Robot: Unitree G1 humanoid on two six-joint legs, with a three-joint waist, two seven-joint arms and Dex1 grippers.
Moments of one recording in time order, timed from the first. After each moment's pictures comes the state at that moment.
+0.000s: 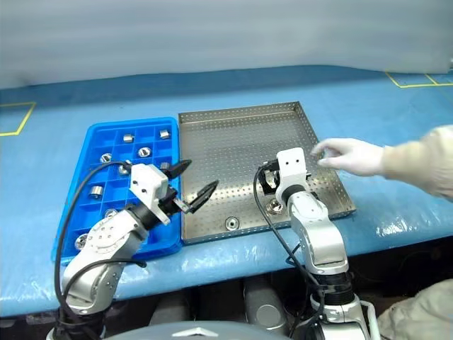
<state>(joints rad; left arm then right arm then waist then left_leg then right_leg) 0.00 0.31 -0.16 -0.60 -0.27 0.50 -0.49 -0.24 -0.14 0.03 -0.28 0.09 0.76 0.05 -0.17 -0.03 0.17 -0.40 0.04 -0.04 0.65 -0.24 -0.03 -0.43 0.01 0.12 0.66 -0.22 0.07</state>
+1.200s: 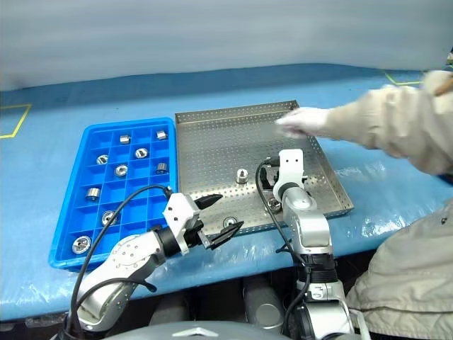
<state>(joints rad) 0.07 0.36 -0.33 -0.61 -0.28 0.51 -0.48 -0.33 -0.07 -0.05 -0.05 0.09 0.69 0.01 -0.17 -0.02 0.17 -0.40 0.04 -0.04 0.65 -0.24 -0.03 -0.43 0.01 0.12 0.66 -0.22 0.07</state>
